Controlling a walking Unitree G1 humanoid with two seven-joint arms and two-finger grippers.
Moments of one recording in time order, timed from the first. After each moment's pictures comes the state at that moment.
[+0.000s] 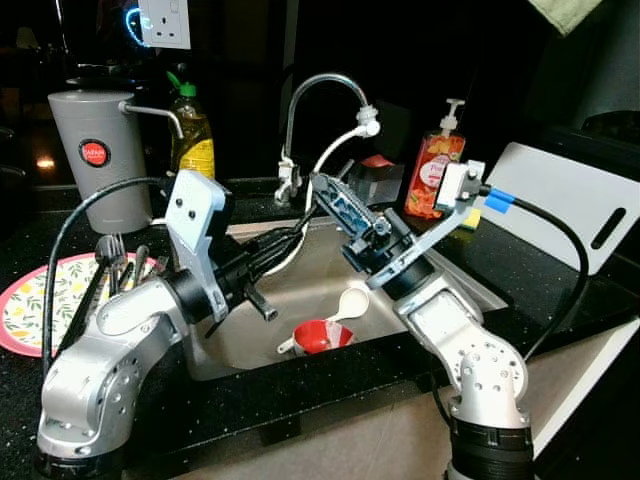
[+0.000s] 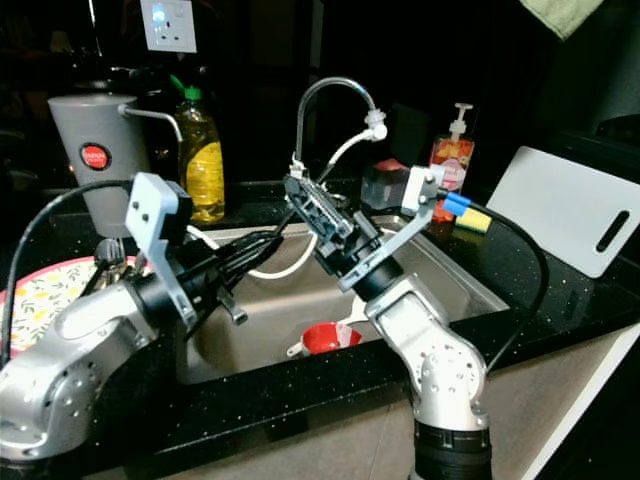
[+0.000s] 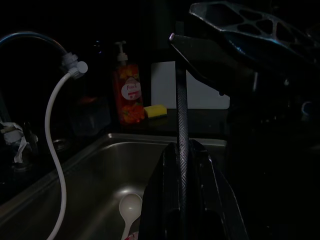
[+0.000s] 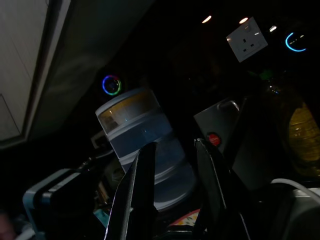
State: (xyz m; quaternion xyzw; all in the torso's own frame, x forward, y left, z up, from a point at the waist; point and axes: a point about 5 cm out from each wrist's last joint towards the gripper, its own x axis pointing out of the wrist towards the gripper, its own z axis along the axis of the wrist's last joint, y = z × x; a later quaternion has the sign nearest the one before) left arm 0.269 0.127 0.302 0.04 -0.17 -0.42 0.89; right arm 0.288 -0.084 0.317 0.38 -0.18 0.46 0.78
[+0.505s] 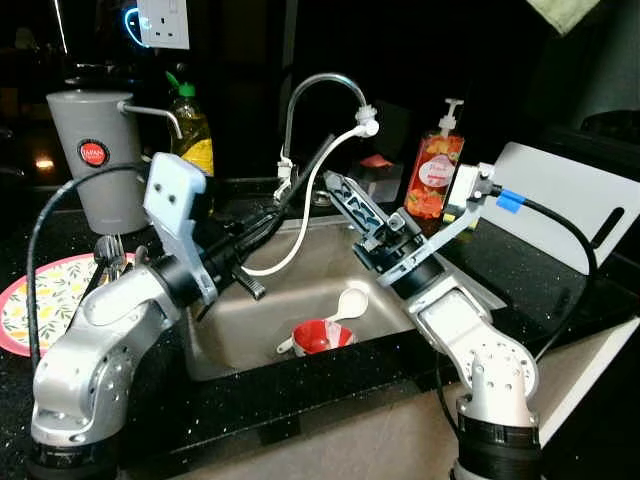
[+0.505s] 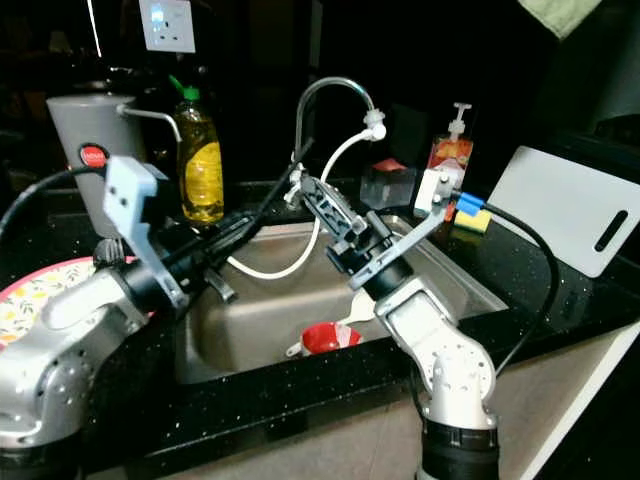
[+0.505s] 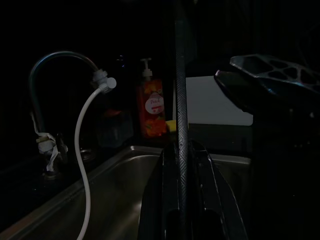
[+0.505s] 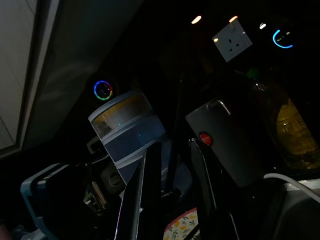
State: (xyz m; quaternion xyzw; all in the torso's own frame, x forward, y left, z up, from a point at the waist) left arm 0.276 0.140 0.315 0.03 -0.21 -0.38 0.90; right arm 0.293 -0.093 0.314 0.40 -0.17 0.44 0.79
